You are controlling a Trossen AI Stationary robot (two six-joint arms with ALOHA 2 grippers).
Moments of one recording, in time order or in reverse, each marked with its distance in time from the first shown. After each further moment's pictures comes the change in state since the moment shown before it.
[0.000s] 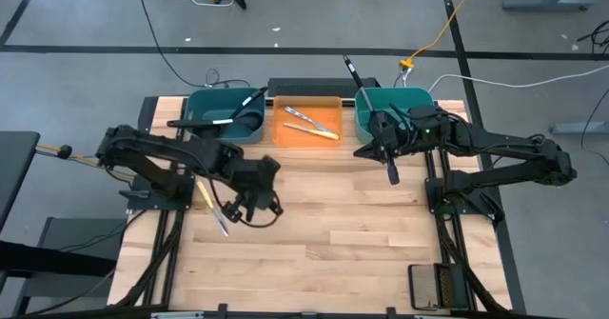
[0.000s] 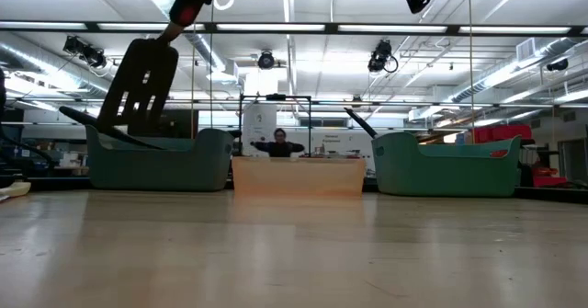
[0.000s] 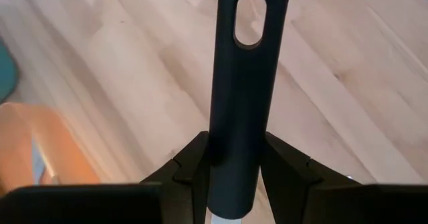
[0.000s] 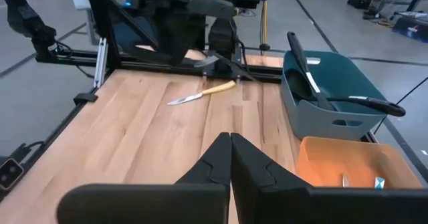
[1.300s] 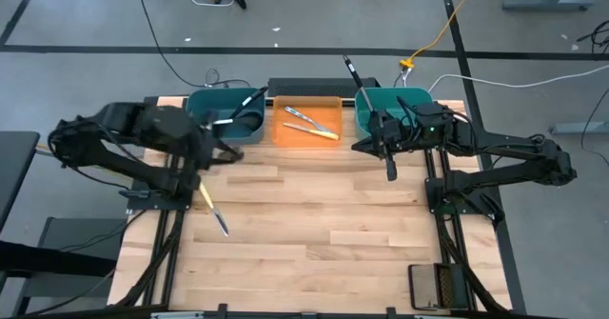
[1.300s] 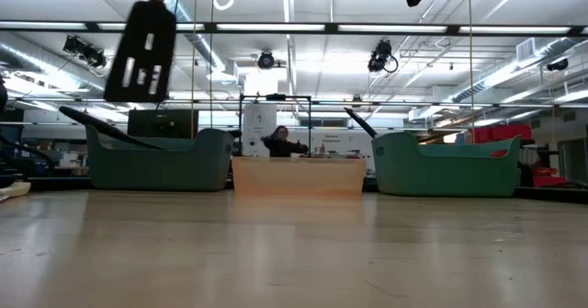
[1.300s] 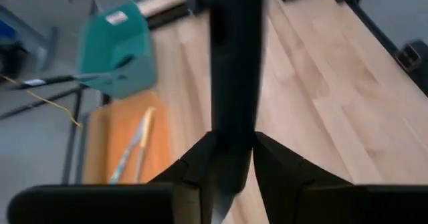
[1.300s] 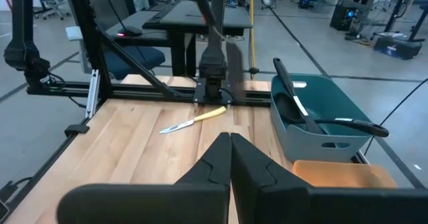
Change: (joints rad) left arm 0.118 -0.448 -0.002 0.020 -0.101 -0.199; right arm 0.000 0.000 -0.001 0.108 0.028 0.053
